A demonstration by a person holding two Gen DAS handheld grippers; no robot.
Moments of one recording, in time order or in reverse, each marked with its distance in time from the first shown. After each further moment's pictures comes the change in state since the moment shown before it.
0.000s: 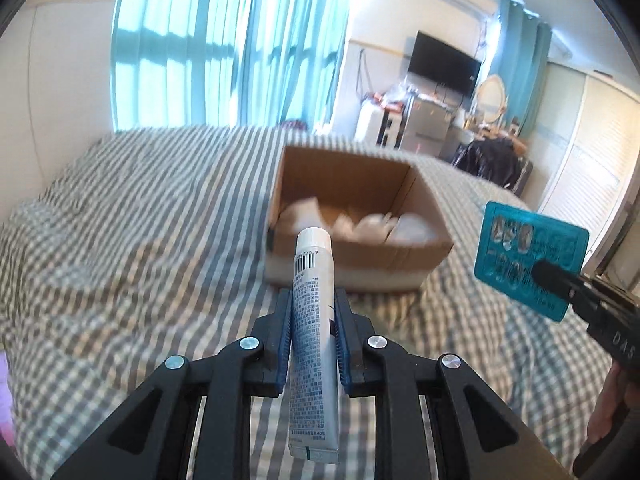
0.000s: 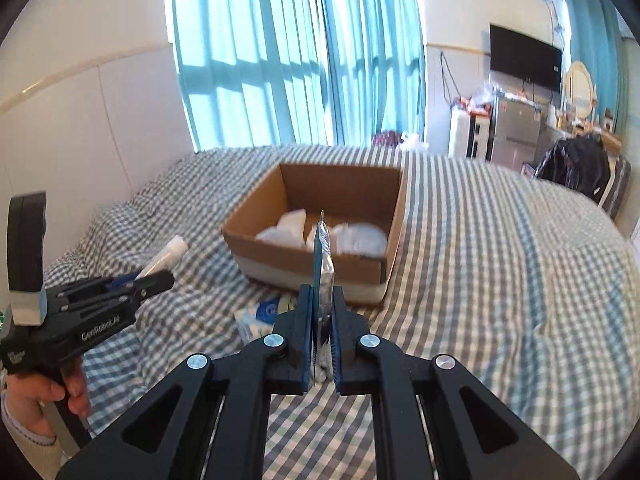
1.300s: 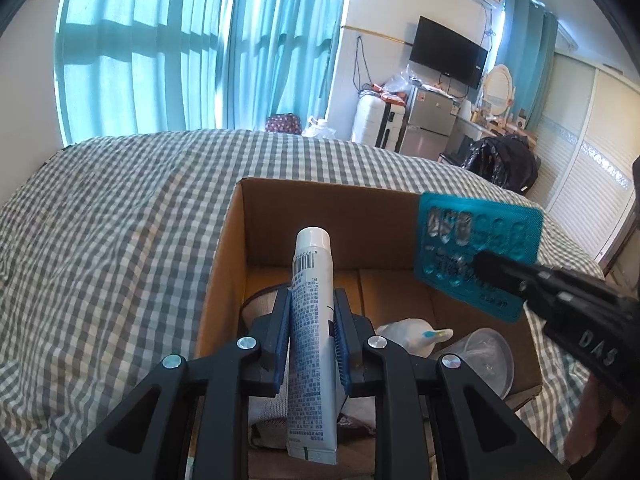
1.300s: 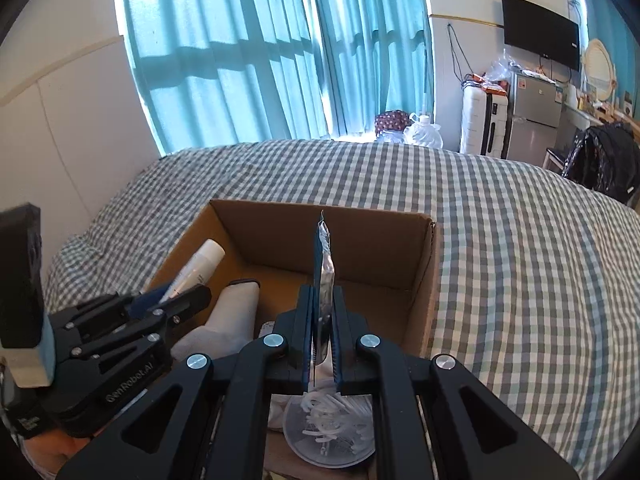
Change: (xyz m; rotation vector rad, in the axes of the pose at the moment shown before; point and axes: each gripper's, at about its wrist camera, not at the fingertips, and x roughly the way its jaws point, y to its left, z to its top) left arm 0.181 -0.004 0.085 0.019 0.048 -0.001; right arm 0.201 -0.056 0.094 0.064 0.089 0.043
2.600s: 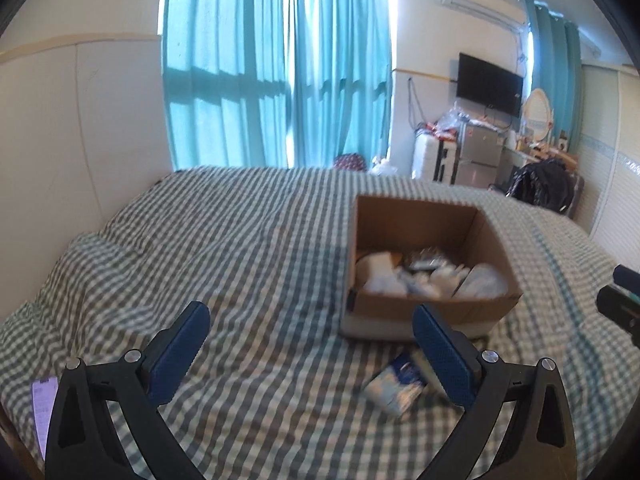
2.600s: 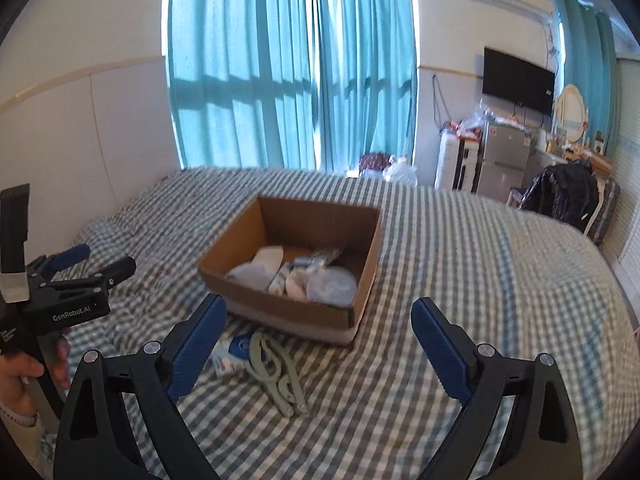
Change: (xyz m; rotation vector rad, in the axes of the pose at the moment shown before) left arm -0.176 0.027 -0.079 -0.028 -0.146 0.260; right arm -0.171 0.042 -0.095 -0.083 -0.092 -0.078
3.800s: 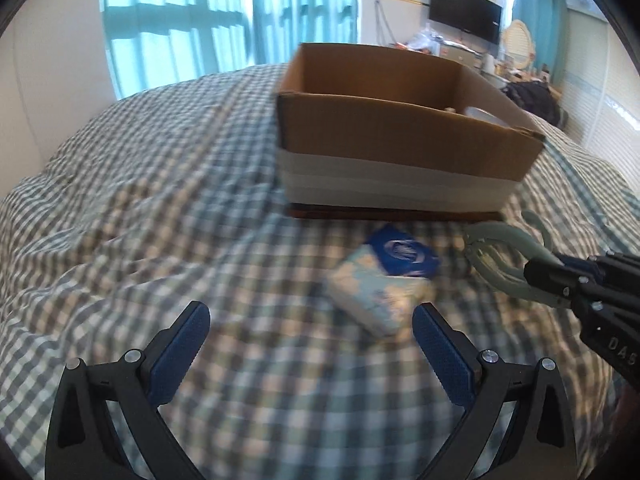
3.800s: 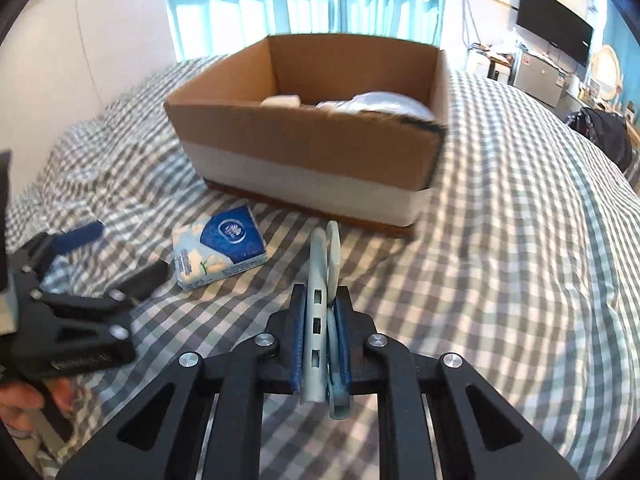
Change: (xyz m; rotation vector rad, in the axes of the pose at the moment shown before) left arm 0.082 -0.048 -0.093 0.111 0.247 -0.112; right arm 0.104 0.013 -0.087 -0.028 0.276 0.006
